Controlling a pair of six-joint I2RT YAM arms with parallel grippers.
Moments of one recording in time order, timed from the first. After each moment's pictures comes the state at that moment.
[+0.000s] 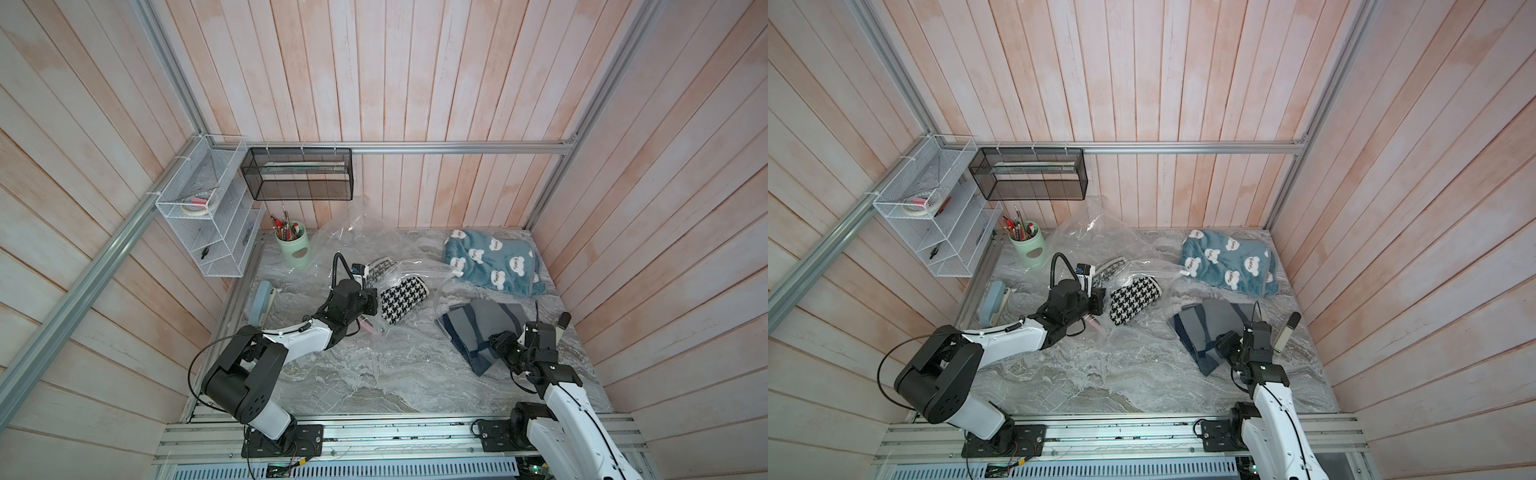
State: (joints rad) left arm -0.55 1.58 0.74 0.39 0.02 -0.34; right arm -0.06 0.72 0.33 -0.49 -0.18 0.84
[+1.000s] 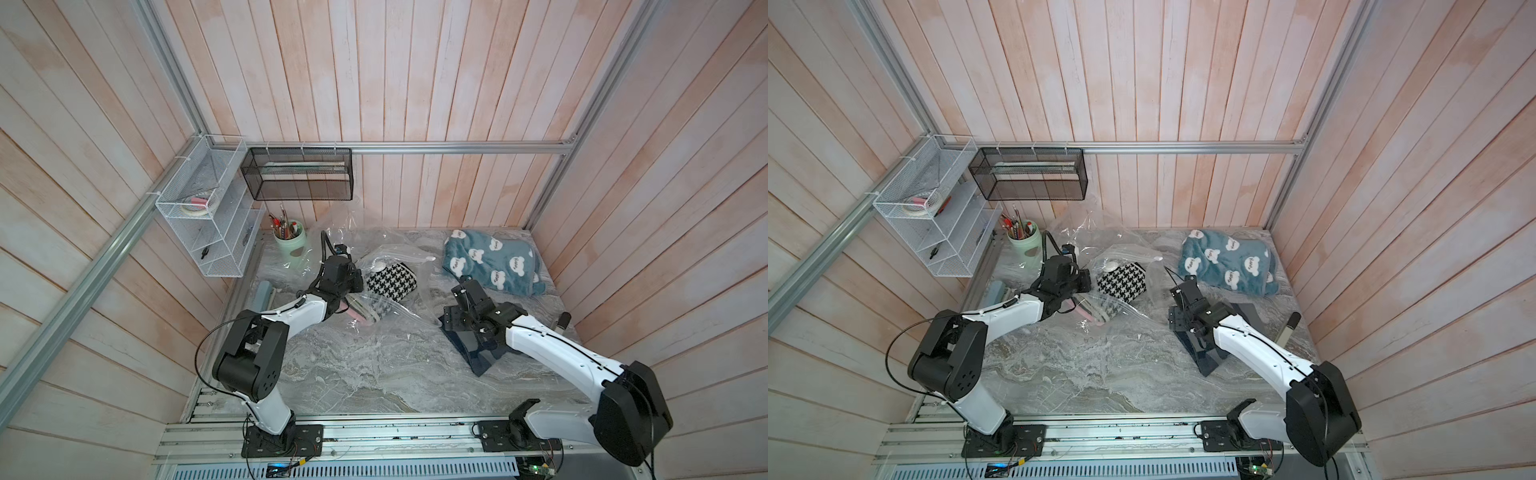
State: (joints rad) left arm -0.37 1.70 0.98 0.14 -0.02 -0.37; right arm 0.59 1.31 0.87 -0.62 0.33 0.42
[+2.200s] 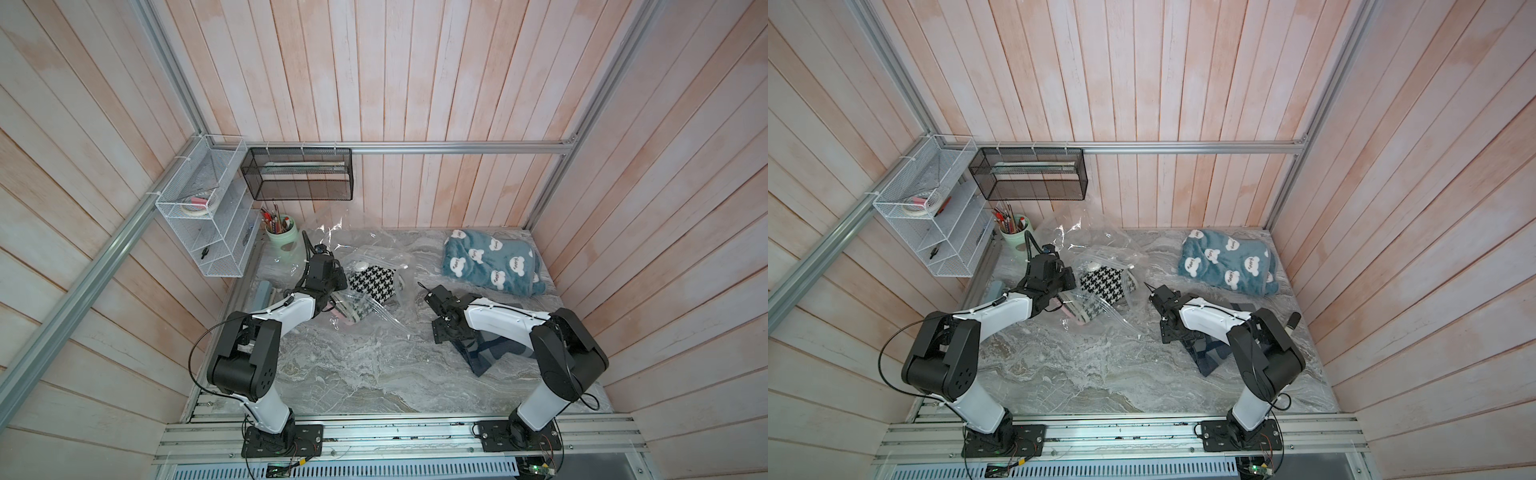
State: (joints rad) left arm -0.26 1.69 0.96 0.11 -0.05 -0.39; right arm 0.63 1.68 0.96 -0.72 0.27 0.52
